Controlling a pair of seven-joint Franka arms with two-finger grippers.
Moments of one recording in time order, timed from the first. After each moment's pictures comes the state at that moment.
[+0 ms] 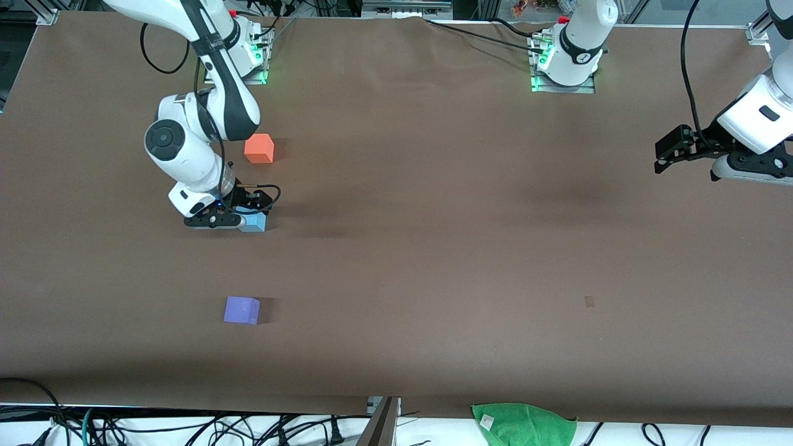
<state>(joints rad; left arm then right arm) 0.03 0.01 -0.09 -1.64 0.01 1.69 0.06 0.54 0.26 -0.28 -2.13 0.16 2.40 0.11</state>
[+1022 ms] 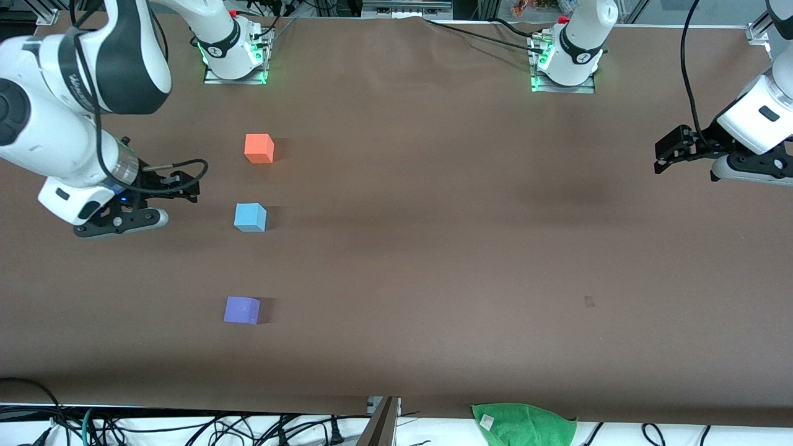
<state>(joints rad) 0.03 0.01 -0.09 -1.64 0.01 1.69 0.06 0.54 0.25 -0.42 -1.54 0.06 1.70 -0.09</state>
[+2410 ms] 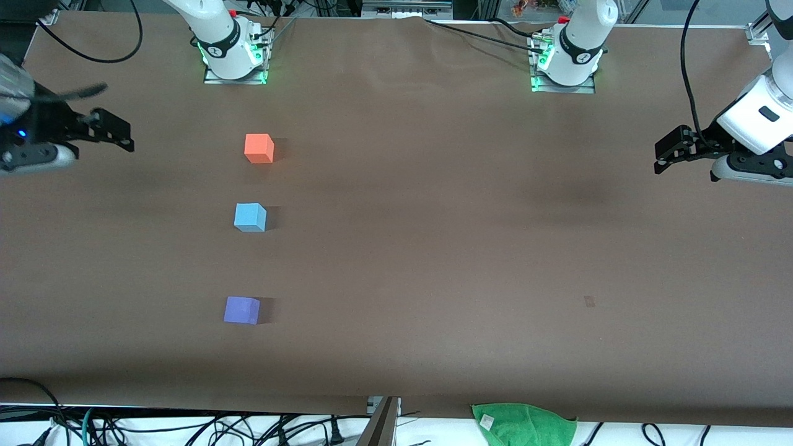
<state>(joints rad) 0.03 0.01 -0.09 -1.64 0.01 1.69 0.06 0.13 0.04 -0.07 -1.51 0.00 1.49 -0.09</state>
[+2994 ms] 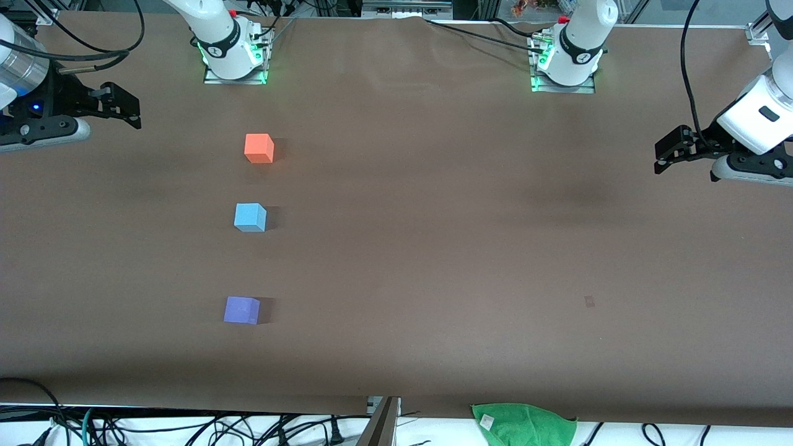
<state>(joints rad) 0.03 0.01 -0.09 -1.64 0.01 1.69 0.06 0.12 0.01 0.00 -1.54 -0.04 1.43 -0.09</state>
